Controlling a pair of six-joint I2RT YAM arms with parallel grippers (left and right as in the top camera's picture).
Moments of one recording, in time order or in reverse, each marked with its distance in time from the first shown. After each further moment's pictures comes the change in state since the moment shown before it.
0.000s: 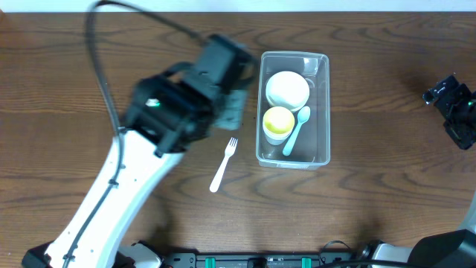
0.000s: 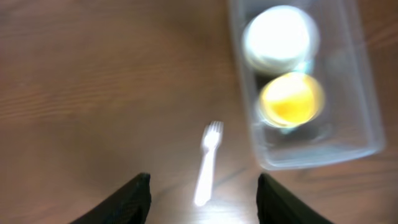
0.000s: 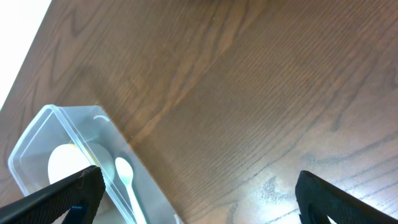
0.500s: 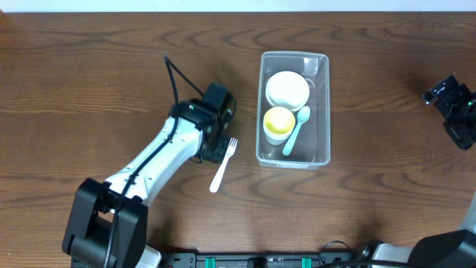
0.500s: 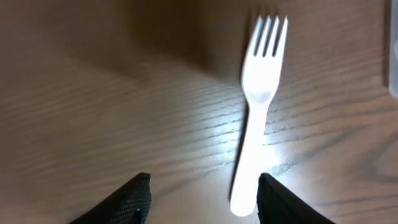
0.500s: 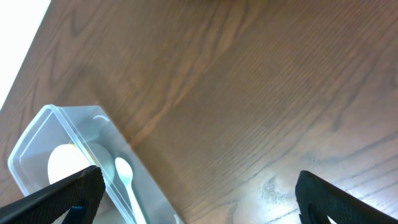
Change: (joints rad) left arm 0.147 0.097 -0.823 0.541 0.198 0.234; right arm 0.000 0.000 0.000 0.000 0.000 0.000
